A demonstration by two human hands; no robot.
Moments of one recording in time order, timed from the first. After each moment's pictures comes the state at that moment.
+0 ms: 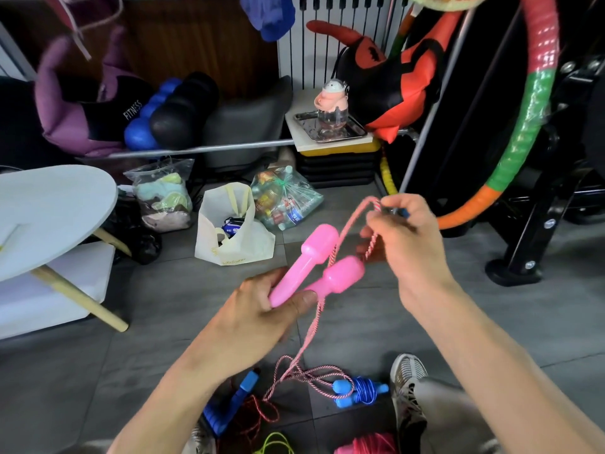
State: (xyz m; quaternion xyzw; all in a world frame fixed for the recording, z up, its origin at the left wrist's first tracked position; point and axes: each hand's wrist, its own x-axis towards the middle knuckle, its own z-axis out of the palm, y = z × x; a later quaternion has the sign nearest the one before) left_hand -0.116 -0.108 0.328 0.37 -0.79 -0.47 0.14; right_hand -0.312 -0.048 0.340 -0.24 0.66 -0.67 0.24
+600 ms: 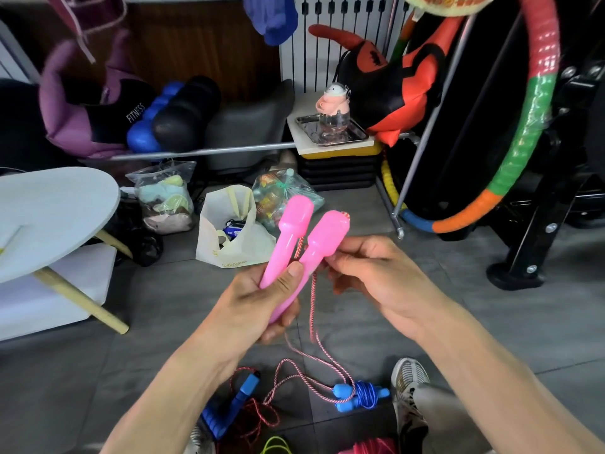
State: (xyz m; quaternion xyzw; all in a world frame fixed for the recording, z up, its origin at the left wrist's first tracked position) left_hand -0.120 -0.110 0.334 0.34 -0.61 -0.68 0.20; right_hand -0.293 -0.042 0.337 -0.38 0.59 -0.54 0.47
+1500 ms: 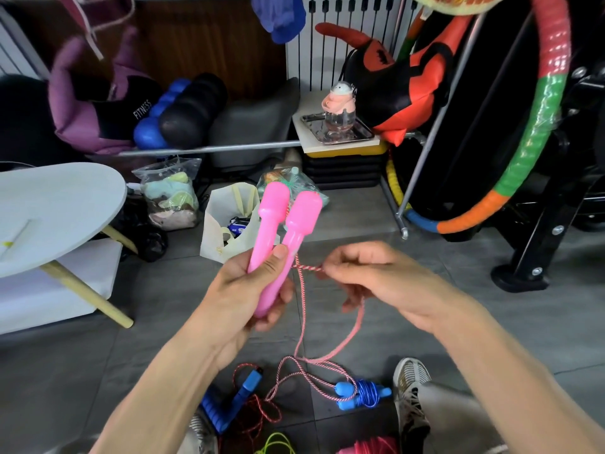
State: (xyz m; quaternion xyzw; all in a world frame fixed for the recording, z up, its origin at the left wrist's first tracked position) left_hand -0.116 -0.121 0.332 0.35 -0.54 -0.72 0.27; right_hand -0.298 -0.039 0.340 -0.43 0.65 -0.41 0.49
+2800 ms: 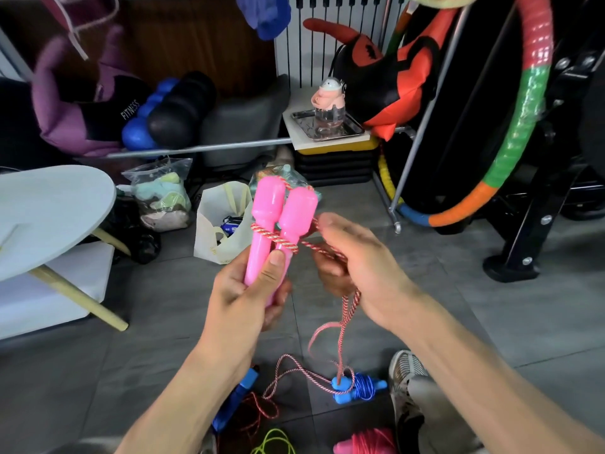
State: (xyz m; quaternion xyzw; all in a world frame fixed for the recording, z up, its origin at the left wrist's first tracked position) left_hand -0.125 -0.097 0.326 0.31 -0.54 -0.69 0.37; right_hand -0.282 -0.050 0.335 -0.34 0.49 -0.61 0.53
